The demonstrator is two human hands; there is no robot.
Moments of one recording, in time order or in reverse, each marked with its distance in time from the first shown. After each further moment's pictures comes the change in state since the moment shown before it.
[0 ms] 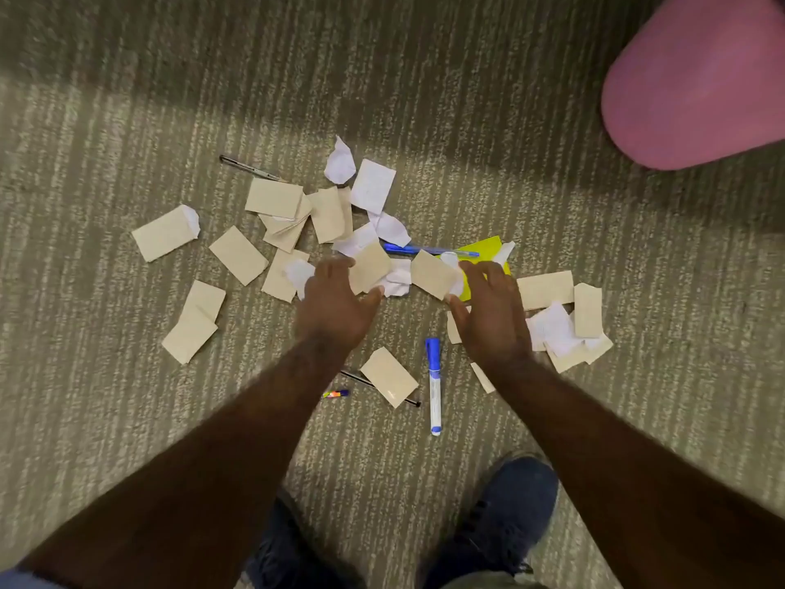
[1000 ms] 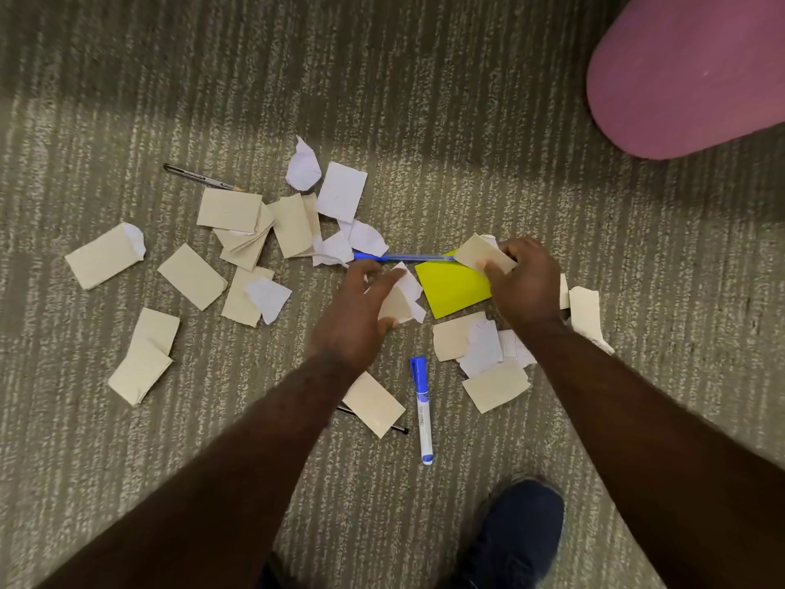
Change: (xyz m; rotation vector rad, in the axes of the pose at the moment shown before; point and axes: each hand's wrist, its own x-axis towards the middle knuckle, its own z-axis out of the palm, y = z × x) left_hand 0.017 0.017 0.038 0.047 -0.189 0.327; right_hand 0.057 0.065 -0.002 0.261 0.215 0.240
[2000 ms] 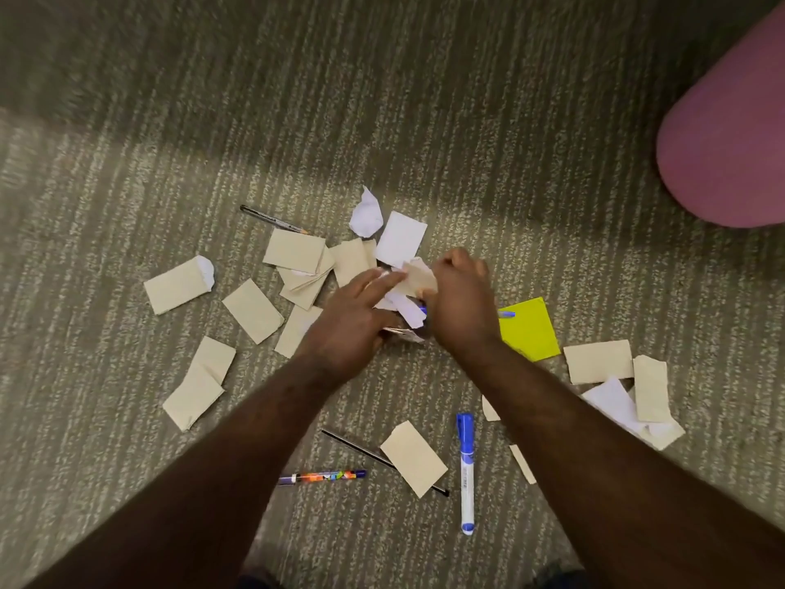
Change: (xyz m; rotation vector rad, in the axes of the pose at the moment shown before) left_hand 0.027 -0.054 -0.059 0.311 0.101 0.388; right_hand 0.008 -0.115 0.072 -0.206 -0.240 -0.265
